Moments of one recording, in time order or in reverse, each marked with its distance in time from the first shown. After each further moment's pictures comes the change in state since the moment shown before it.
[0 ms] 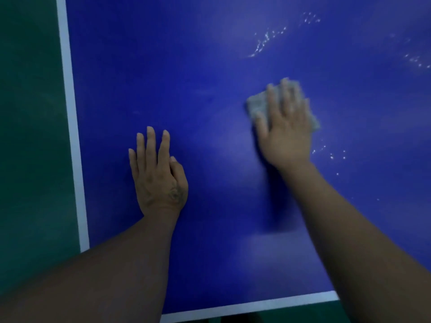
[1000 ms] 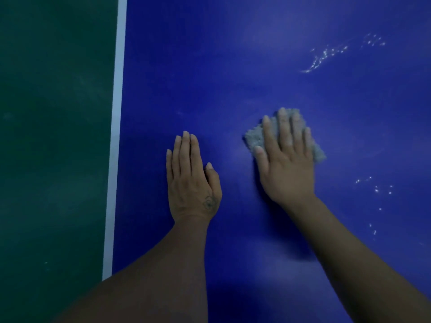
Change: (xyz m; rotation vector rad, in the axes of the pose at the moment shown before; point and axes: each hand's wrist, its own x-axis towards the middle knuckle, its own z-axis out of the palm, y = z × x) left_hand -0.001 -0.004 0.010 0.020 0.004 -0.066; right_hand -0.025 -0.070 0.005 -0.041 -0.147 -0.231
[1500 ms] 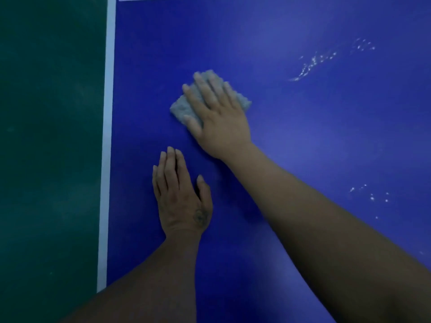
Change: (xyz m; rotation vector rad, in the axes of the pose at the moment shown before) left_hand -0.003 -0.001 0.003 0.080 0.023 -0.031; right_hand 0.121 -0.076 0.012 0.071 -0.031 -0.268
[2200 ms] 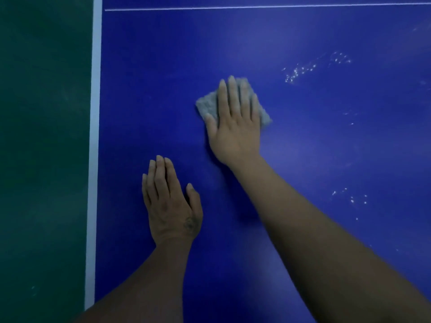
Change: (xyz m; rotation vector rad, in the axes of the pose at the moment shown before) left_hand -0.002 0.002 -0.001 0.008 -0.041 0.005; right_hand -0.020 0.028 -0.011 -0.017 0.022 0.311
